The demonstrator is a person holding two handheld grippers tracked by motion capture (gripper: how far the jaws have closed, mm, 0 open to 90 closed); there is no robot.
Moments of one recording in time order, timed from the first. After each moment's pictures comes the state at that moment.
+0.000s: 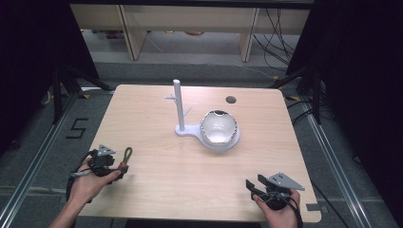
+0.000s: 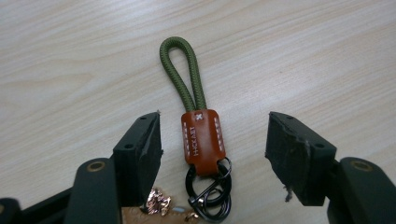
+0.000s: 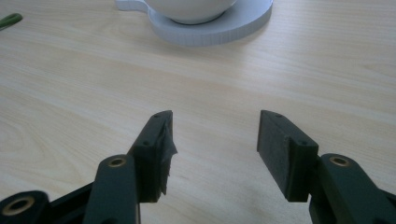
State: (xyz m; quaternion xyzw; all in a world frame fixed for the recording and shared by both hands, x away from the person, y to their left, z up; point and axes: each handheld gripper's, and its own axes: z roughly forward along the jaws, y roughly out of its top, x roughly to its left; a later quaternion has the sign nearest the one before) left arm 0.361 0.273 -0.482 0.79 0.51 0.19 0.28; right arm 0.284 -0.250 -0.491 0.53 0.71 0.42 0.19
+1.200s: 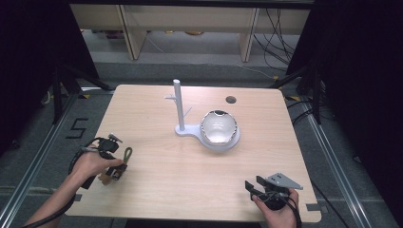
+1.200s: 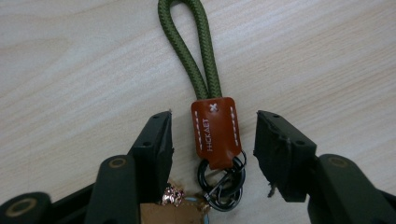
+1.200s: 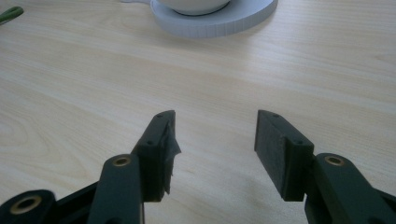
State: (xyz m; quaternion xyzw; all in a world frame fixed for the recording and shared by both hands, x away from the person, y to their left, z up) left arm 0.412 0.267 -0.475 0.82 0.55 0.06 0.15; right arm 0.285 -0.248 -0.492 0.53 0.72 0.42 0.17
